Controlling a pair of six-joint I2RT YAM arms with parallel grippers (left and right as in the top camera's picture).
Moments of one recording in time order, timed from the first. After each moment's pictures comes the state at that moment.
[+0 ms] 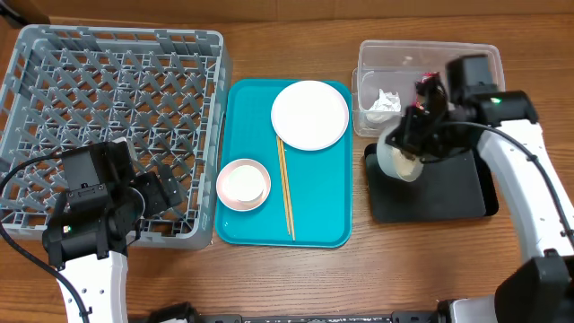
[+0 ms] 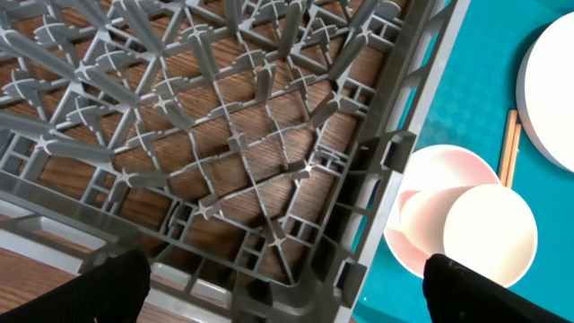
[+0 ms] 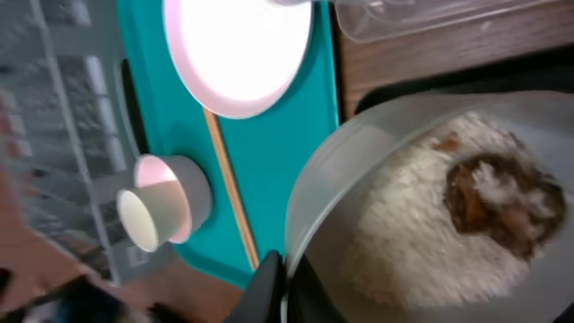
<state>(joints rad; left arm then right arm) 0.25 1.03 1.03 -1.05 0.07 -0.16 0.03 1.60 1.35 -1.04 -0.57 0.33</state>
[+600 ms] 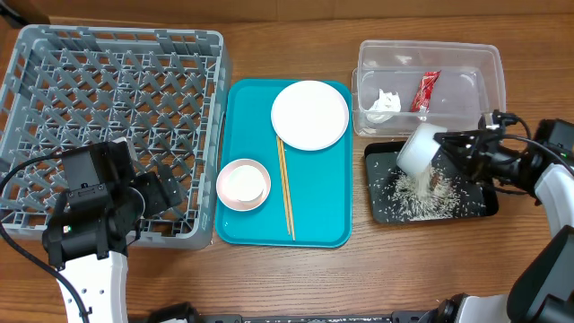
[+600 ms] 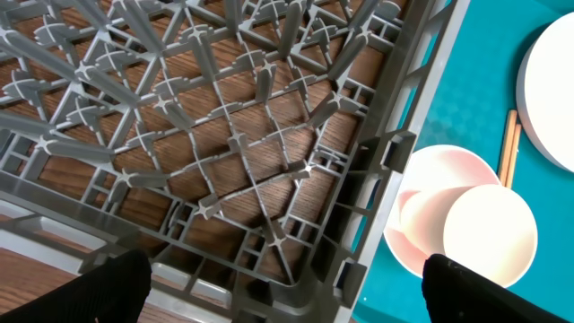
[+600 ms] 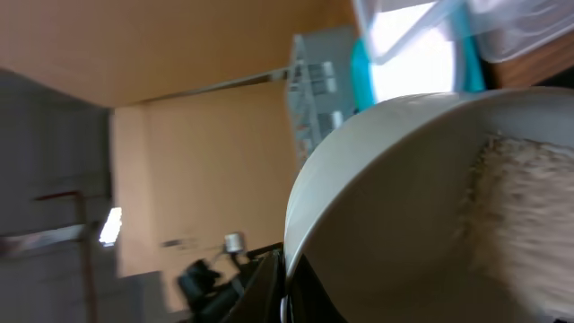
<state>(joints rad) 0.25 1.03 1.03 -1.05 0.07 -0.16 -0.47 1.60 0.97 -0.68 -1.44 0.36</state>
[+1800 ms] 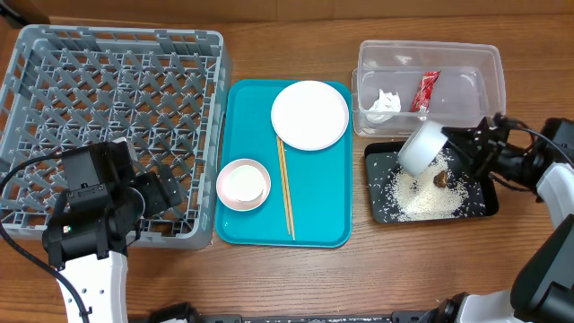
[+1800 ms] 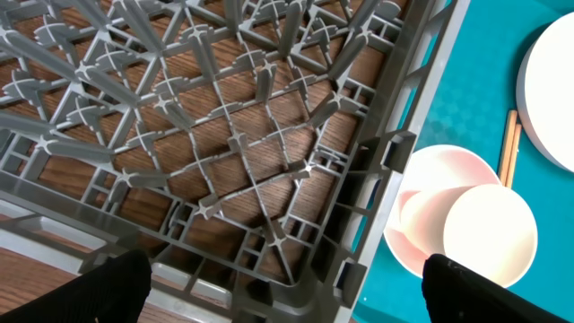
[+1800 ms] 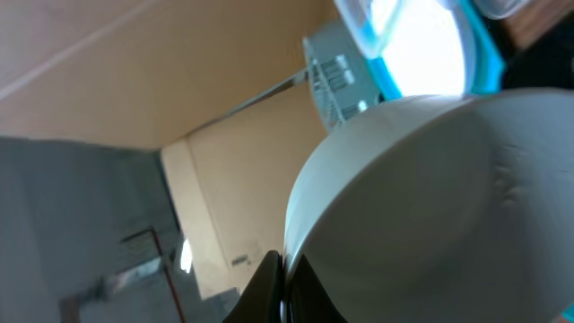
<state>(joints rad) 0.25 1.03 1.03 -1.05 0.07 -0.16 -0.49 1.65 0.96 -0.56 -1.48 0.71</state>
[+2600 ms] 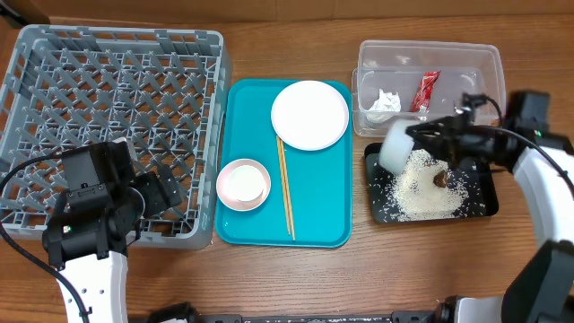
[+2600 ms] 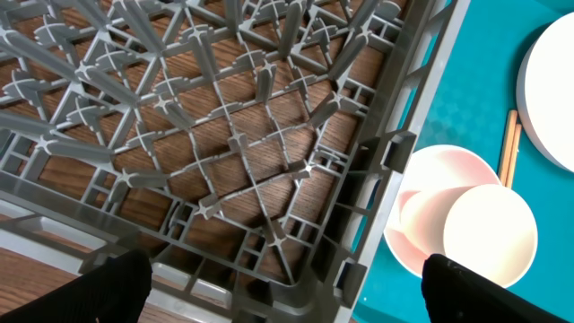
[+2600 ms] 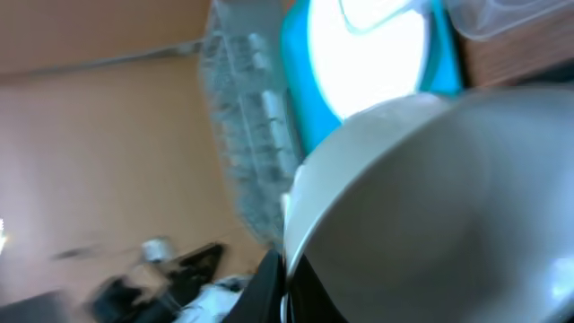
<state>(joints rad) 0.25 1.03 1.03 -1.05 0.07 -0.16 -0.21 1.56 1.13 -0.76 -1.09 0.48</state>
